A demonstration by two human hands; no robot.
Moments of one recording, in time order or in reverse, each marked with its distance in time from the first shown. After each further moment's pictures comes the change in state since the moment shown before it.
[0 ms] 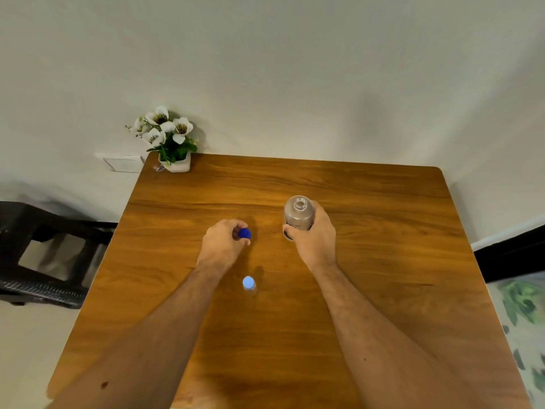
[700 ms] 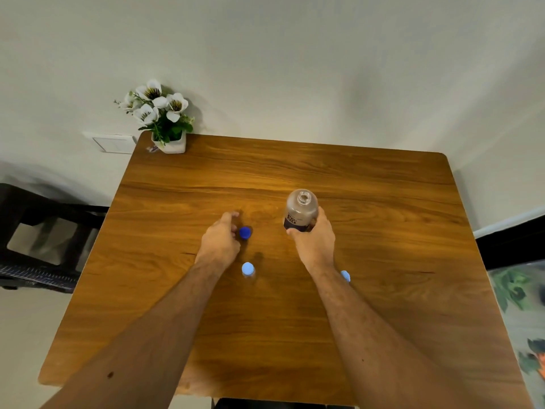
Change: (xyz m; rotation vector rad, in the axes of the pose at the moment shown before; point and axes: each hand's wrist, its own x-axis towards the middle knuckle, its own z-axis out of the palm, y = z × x) left_hand 0.005 -0.030 0.027 0.072 -0.049 -0.081; right_hand -0.009 0.039 0.020 -0.032 -0.007 0.224
